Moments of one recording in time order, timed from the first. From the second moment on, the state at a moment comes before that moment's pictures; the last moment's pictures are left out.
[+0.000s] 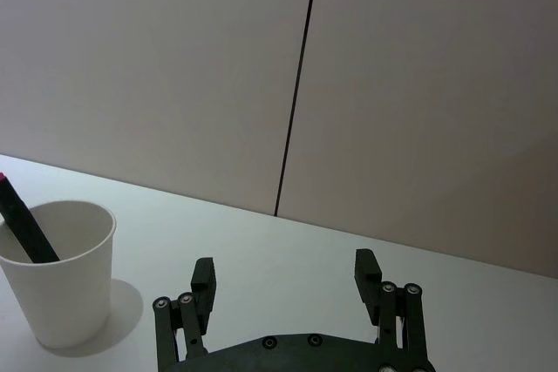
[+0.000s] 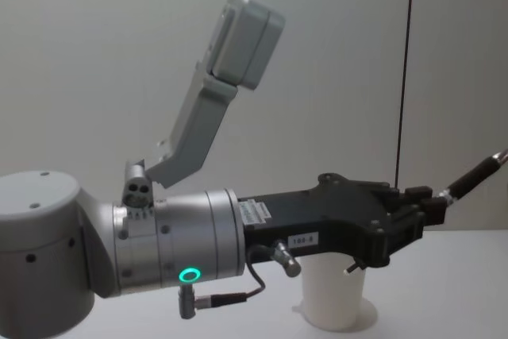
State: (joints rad) left arm -0.44 0.19 0.44 -1.24 -0.24 -0.17 -0.93; right arm 0.11 0.21 0.04 -1.51 0.03 0.00 0.29
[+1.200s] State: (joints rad) left arm -0.45 0.18 0.44 -1.23 -0.24 -0.17 -0.94; right arm 0.04 0.28 0.10 -1.54 0.34 0.01 0.62
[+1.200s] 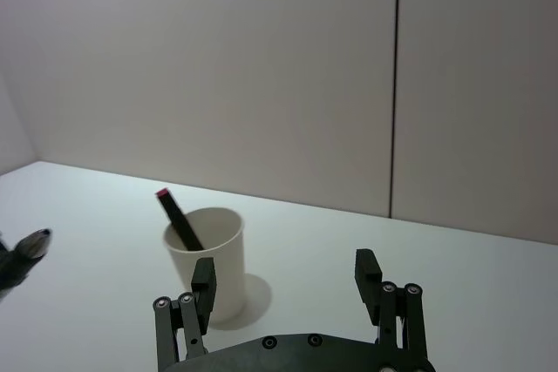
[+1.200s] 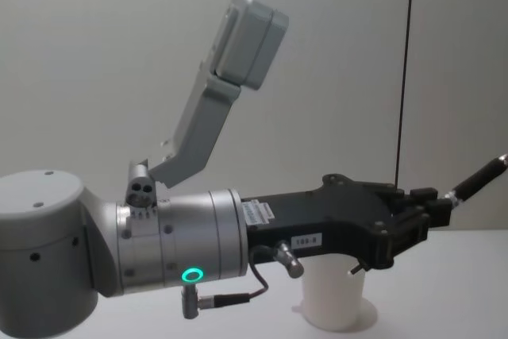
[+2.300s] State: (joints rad) left arm -0.45 0.18 0.44 -1.23 -0.24 -0.17 -0.95; right arm 0.03 0.37 0.13 -1.45 0.59 0.08 1.05
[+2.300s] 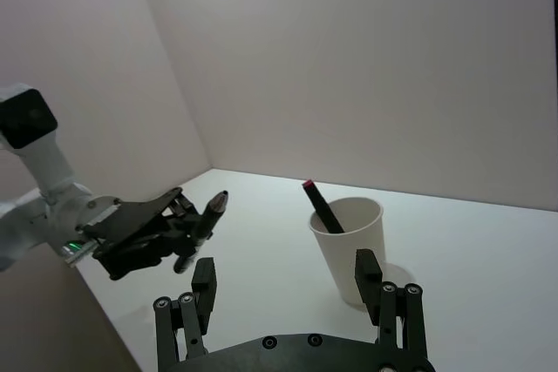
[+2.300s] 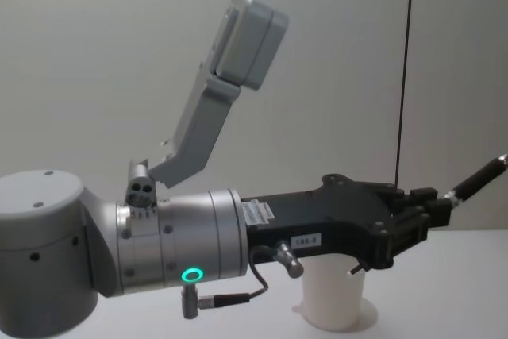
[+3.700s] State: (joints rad) left arm -0.45 0.18 0.44 -1.23 -0.24 -0.17 -0.95; right arm 0.08 0.35 0.03 -1.37 0.76 0.14 1.12
